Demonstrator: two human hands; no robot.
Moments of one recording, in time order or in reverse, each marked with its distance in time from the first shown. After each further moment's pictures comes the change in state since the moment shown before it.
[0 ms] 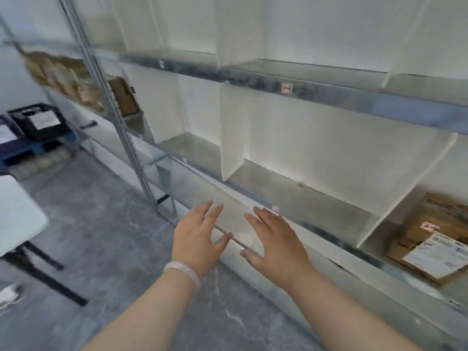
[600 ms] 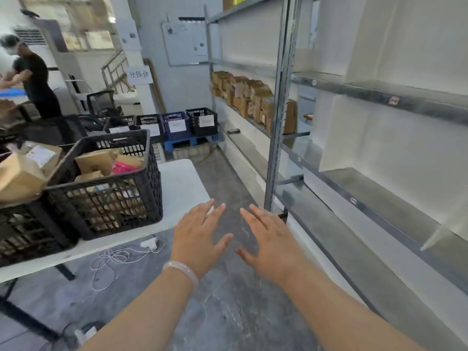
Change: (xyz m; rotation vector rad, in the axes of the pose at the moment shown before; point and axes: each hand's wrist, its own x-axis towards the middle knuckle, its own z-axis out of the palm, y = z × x) left_hand -0.111 -0.344 -0.249 0.352 0.187 -0.396; right_hand 0.182 -0.392 0.145 0.067 -0.094 -0.555
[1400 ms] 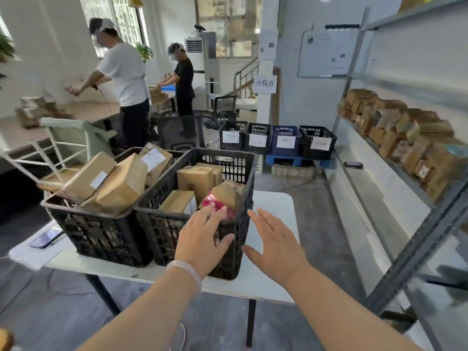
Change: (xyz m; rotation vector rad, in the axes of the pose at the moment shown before) left_hand 0.154 -0.288 0.001 0.207 0.022 -0.589; right_hand 0.395 -0.090 0.133 0.141 -0.156 -0.470
